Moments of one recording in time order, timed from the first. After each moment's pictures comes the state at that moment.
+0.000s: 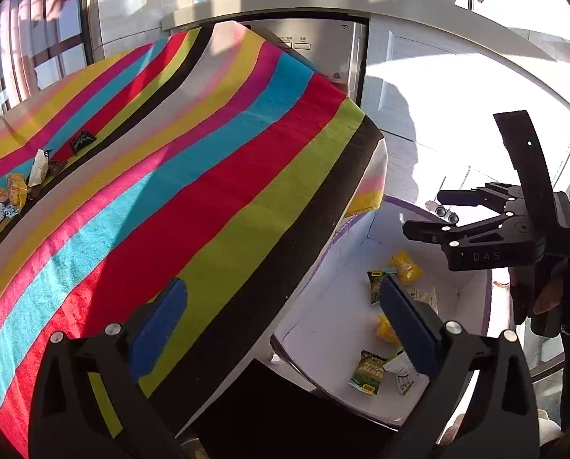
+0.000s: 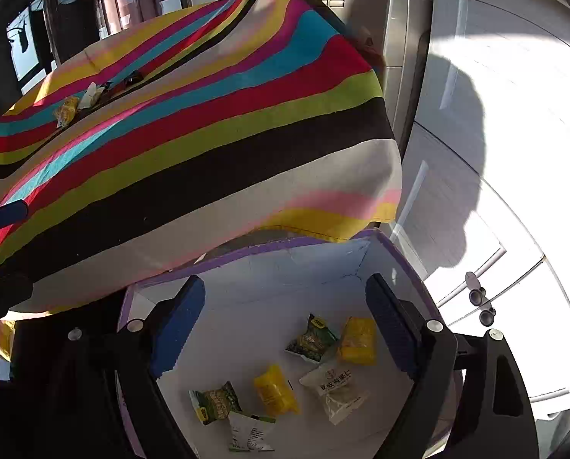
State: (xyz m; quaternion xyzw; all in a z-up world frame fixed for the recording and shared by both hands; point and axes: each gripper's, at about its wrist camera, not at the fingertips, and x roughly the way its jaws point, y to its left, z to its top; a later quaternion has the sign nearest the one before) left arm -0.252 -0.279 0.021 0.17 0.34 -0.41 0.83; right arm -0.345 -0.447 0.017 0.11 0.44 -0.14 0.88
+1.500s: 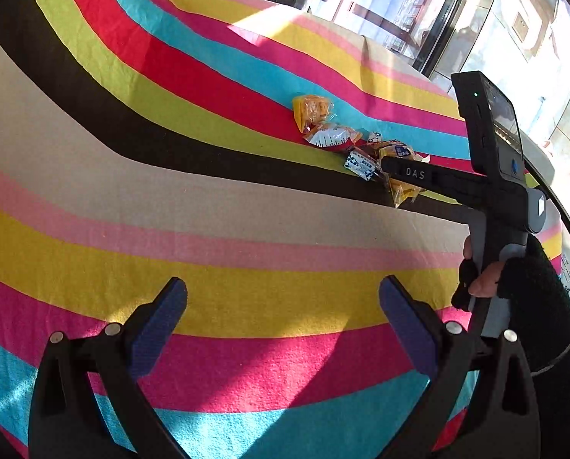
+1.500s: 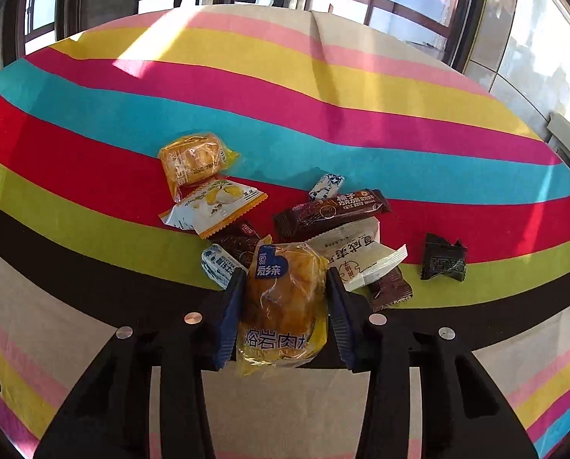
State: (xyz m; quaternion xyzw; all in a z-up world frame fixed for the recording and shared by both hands) left arm -0.045 0.008 0.018 -0.14 0.40 -0.06 0.90; right arm 0.103 -0.172 0.049 -0.05 0.42 0.07 0.90
